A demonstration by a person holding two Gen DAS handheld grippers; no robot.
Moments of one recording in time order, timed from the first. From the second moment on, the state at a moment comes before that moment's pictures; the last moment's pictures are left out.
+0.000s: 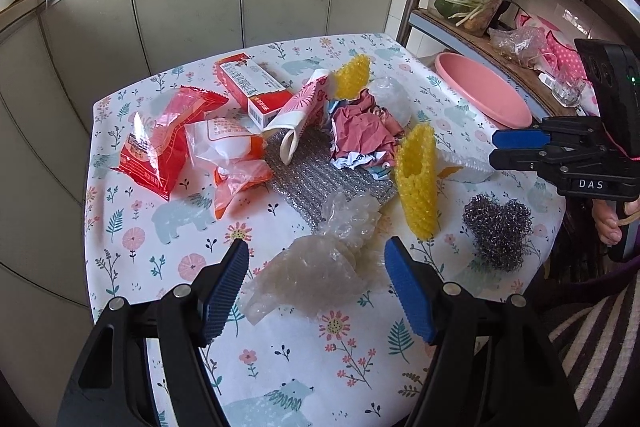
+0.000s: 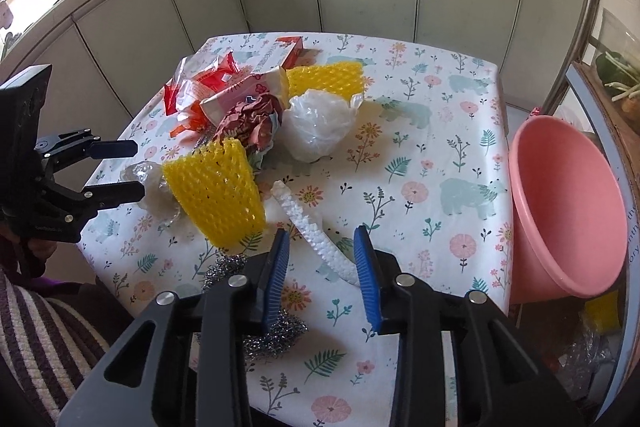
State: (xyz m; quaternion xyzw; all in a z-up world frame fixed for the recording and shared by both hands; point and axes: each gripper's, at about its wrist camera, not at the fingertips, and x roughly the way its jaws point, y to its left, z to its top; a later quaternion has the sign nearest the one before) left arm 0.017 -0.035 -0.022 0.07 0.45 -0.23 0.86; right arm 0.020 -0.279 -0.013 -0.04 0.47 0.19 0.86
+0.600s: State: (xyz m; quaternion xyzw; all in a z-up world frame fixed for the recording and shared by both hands) left arm 0.021 -0.042 -0.035 0.09 0.48 -0.24 0.84; right arm 0.032 -0.277 -0.025 -0.04 0.50 0.22 0.84
